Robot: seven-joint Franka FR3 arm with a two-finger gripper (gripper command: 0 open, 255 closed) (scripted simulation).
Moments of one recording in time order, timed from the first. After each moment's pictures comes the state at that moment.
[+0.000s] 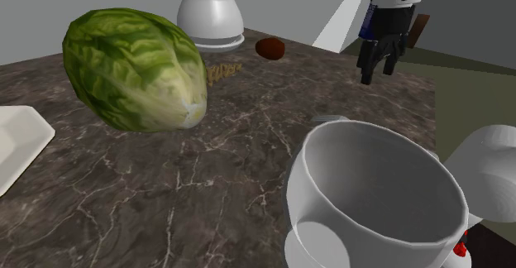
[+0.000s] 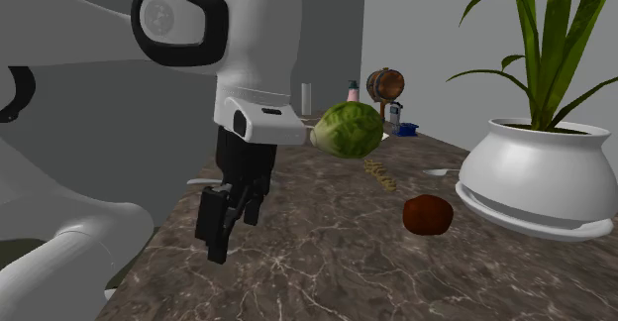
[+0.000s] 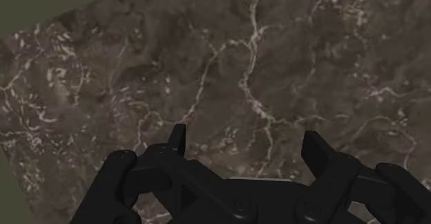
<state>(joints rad) 0.00 -0.75 0.00 -2.38 -0.06 1.45 0.14</state>
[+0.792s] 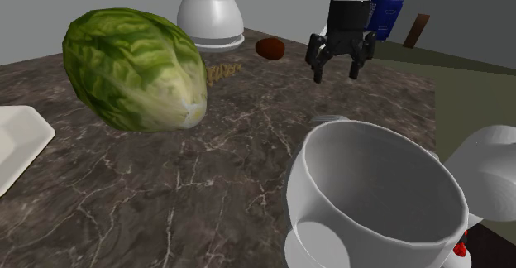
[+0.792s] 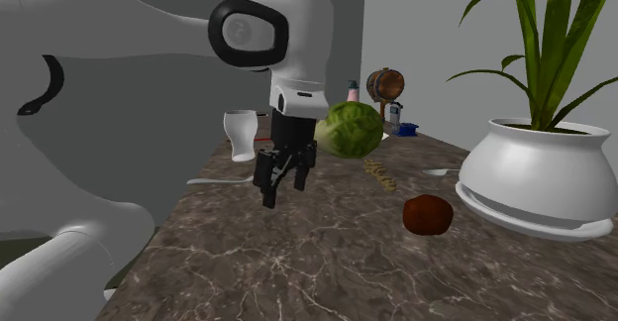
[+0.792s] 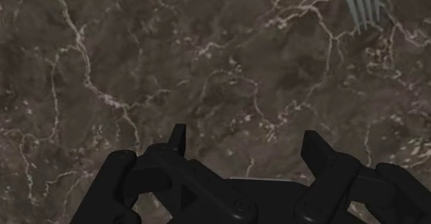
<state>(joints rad) -0.03 -0.60 0.23 -2.25 0.14 1.53 0.63</state>
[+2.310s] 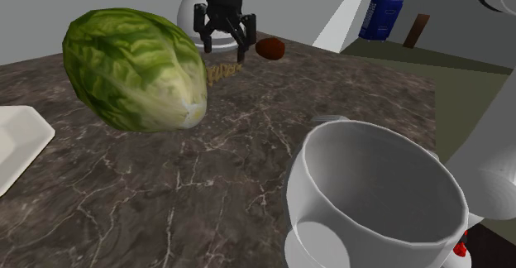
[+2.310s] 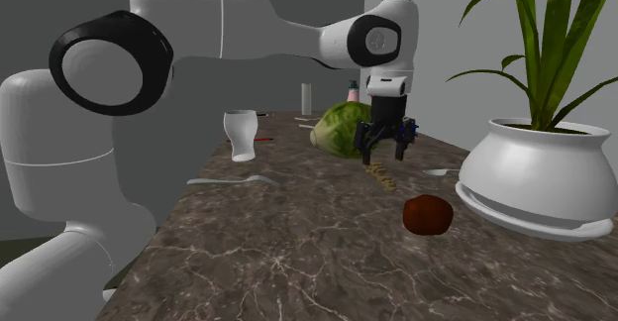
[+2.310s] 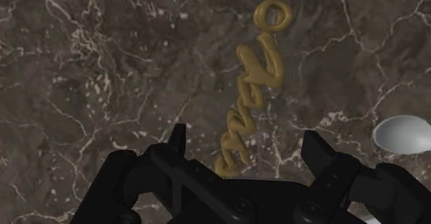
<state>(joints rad) -0.06 0.14 0.55 -1.53 -0.03 1.67 1.67</state>
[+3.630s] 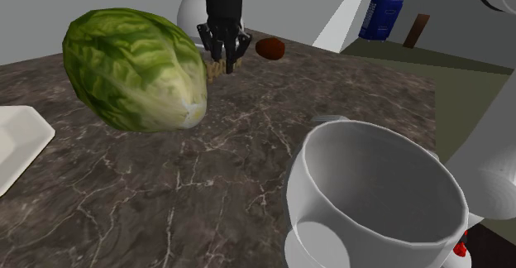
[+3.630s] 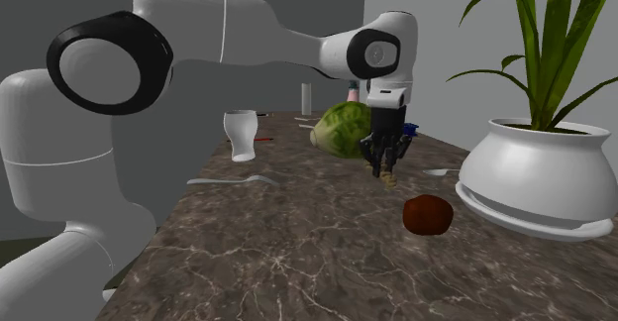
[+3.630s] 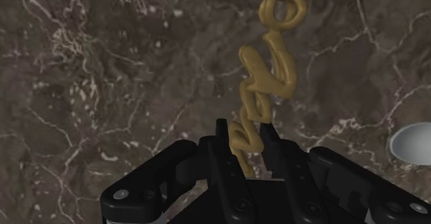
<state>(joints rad) -0.06 0.13 0.55 -1.59 -0.03 1.73 1.67</state>
